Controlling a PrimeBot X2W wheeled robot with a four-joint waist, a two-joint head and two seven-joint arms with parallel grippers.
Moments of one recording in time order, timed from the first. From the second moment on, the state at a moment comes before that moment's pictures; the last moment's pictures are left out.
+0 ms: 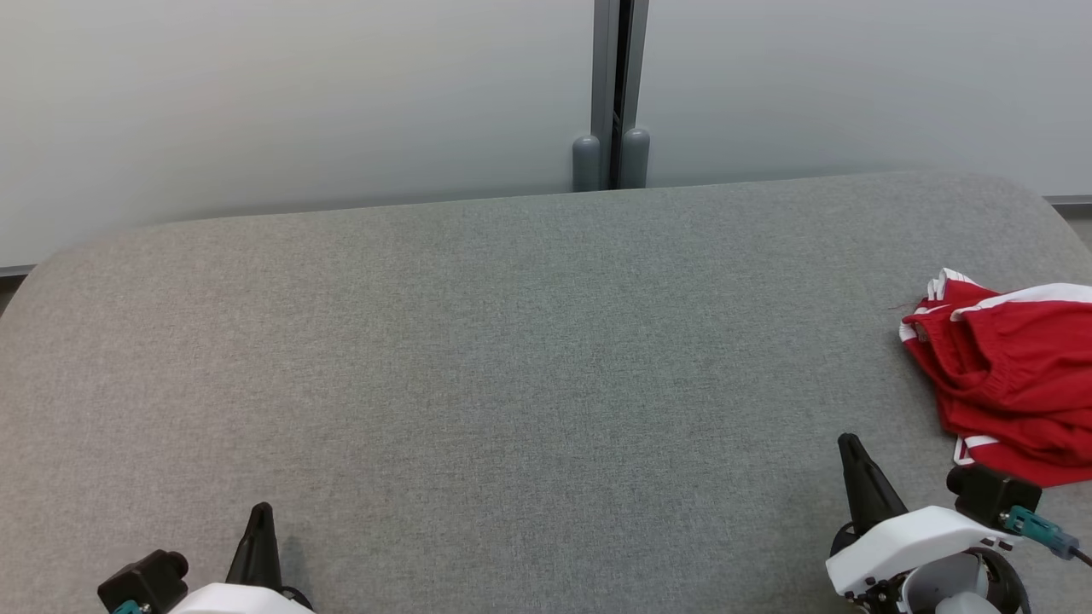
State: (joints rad) left arm -0.03 0.03 0.06 0.48 -0.53 -0.04 -0.16; right arm -0.17 -0.03 0.08 0.53 0.54 0.13 -0.16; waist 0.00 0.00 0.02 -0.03
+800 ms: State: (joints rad) left arm -0.05 0.03 0.08 0.41 -0.88 -0.07 -0.07; right arm -0.15 -0.04 0.02 0.44 0.88 0.13 -0.07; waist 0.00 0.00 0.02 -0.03
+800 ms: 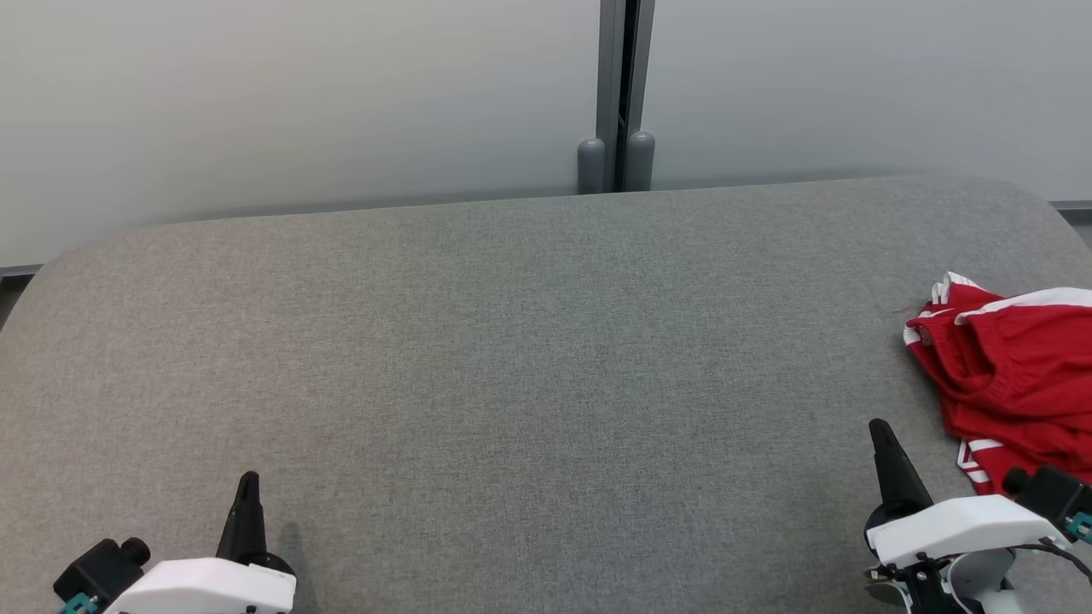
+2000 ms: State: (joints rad) left arm -0.07 0.04 0.10 0.32 -1.26 -0.10 0.03; right arm -0.13 -0.04 -0.05 0.34 1.26 0.13 0.02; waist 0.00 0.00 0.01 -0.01
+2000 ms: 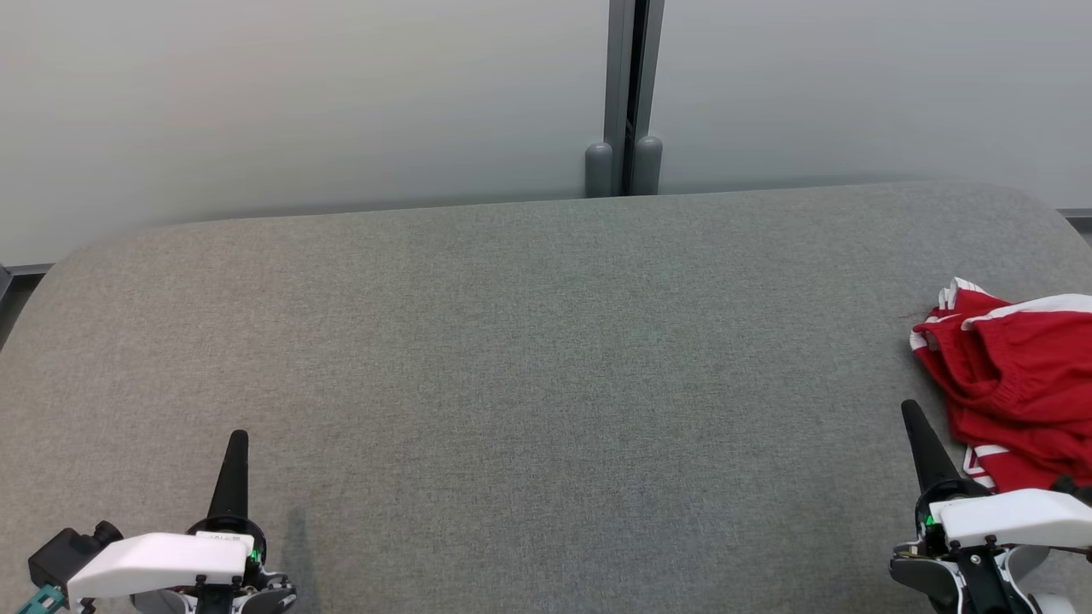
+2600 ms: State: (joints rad) left arm -0.09 0.04 0.10 0.29 -1.42 -0.11 0.06; right arm -0.12 -0.04 -0.08 0.30 1.42 0.13 0.06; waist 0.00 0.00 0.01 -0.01
